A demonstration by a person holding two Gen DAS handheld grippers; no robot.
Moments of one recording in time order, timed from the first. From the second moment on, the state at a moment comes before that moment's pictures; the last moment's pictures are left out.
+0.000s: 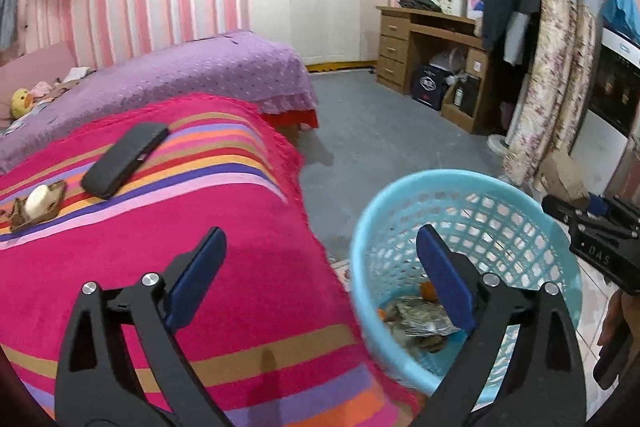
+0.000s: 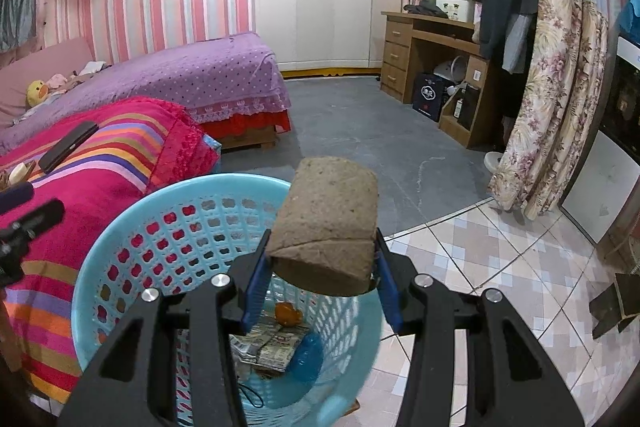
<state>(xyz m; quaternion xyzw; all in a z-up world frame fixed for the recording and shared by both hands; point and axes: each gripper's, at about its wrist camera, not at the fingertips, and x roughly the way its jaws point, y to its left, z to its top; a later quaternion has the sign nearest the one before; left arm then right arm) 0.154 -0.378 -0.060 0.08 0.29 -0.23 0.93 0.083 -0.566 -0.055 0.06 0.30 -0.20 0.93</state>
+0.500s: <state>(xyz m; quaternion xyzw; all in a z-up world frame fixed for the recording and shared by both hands) 0.170 -0.307 -0.036 0.06 0.28 -0.18 0.94 0.104 -0.517 -0.037 0.04 0.29 -0.18 0.94</state>
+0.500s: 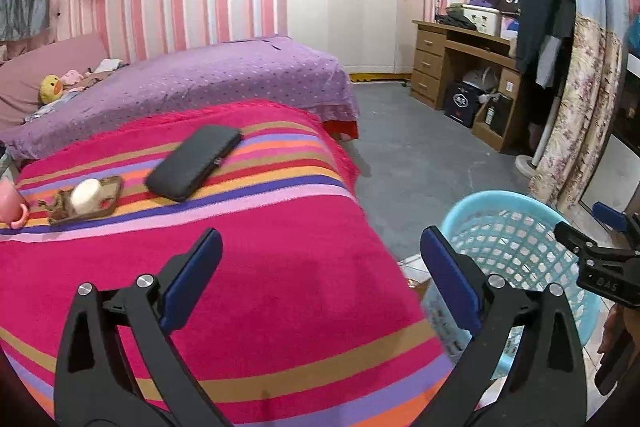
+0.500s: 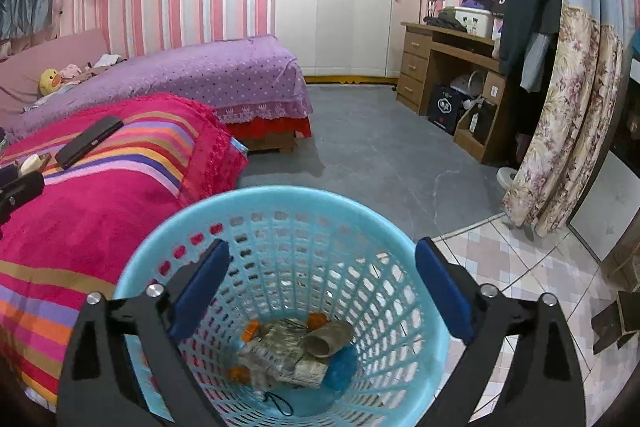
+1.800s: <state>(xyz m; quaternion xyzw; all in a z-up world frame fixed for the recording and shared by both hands) 0.274 -0.037 -0.035 0.02 0.32 -0.02 0.95 0.221 -0.311 -0.031 0.02 0.31 -0.07 0.95</state>
